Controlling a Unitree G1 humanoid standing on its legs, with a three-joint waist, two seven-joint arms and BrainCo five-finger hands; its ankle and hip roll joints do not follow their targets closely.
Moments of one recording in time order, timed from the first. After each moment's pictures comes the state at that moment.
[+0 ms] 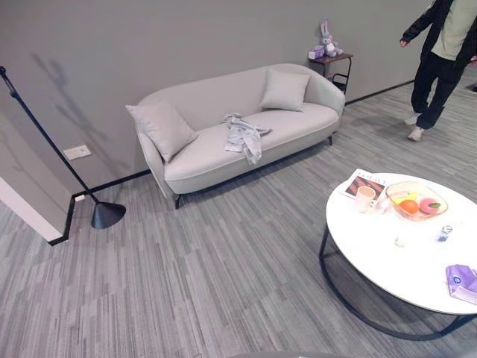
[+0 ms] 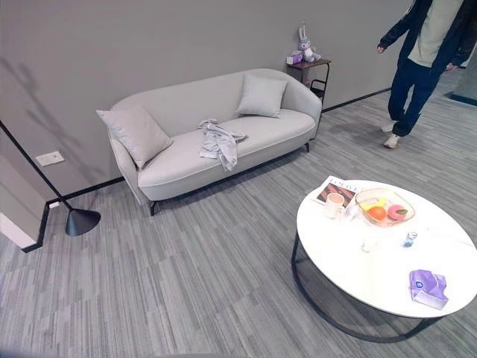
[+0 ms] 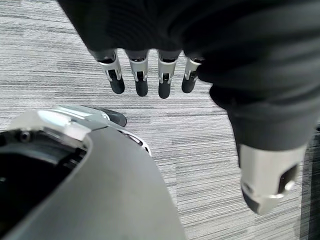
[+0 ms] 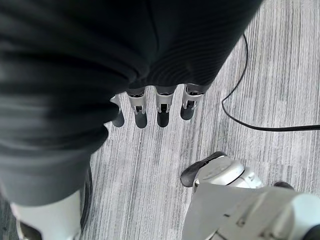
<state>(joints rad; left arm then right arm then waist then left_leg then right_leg) 0.08 0.14 -0.04 1.44 -0.53 -0.09 -0.08 0.07 -0.24 -0.09 1.47 0.78 0.01 0.04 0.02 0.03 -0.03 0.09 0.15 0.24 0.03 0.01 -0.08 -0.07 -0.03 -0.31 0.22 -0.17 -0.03</state>
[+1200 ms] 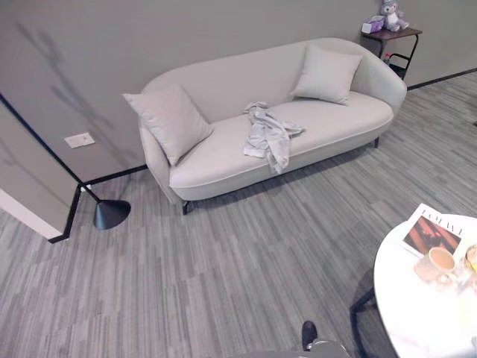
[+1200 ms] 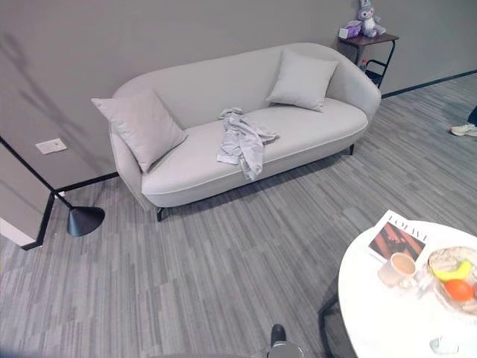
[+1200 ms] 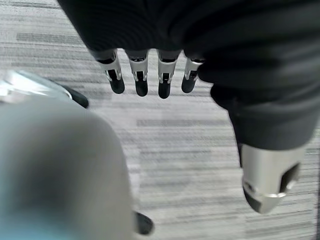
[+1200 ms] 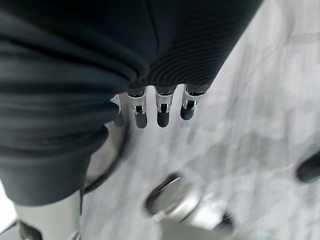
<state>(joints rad) 0.02 0.11 0.00 1.52 -0.46 -0.12 -0.07 -0.03 -0.29 -0.16 1.52 0.73 0.03 0.05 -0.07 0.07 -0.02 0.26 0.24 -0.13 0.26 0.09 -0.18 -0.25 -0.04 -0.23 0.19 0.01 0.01</state>
